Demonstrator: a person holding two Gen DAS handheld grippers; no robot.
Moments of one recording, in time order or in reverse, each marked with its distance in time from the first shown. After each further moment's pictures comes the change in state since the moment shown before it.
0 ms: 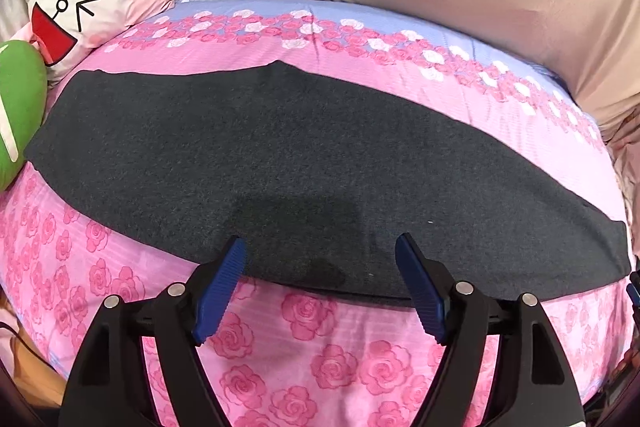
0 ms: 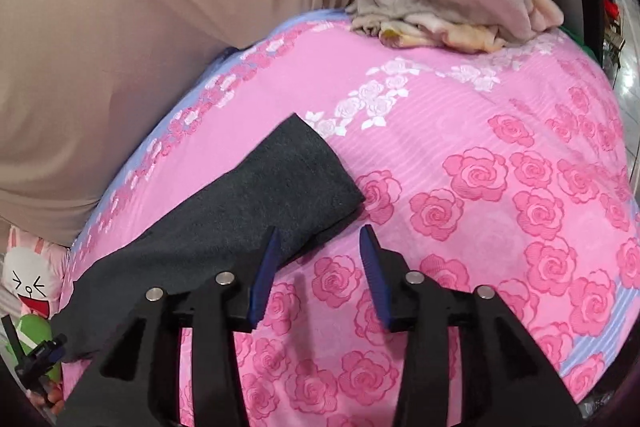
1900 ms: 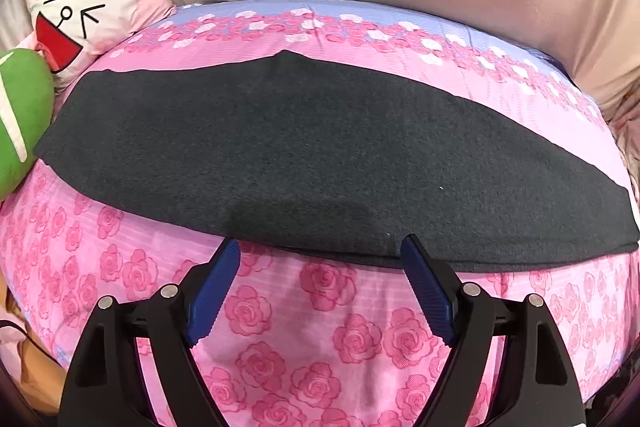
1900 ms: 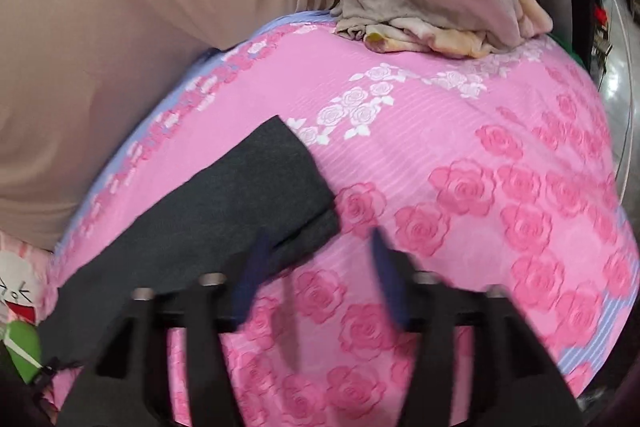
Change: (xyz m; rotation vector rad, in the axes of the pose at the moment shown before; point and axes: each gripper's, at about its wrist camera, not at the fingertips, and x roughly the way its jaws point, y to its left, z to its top) left arm -0.011 0.002 -0.027 0.061 -0.021 0.025; right arm -0.005 0.003 -0.004 -0.003 -0.028 -0.046
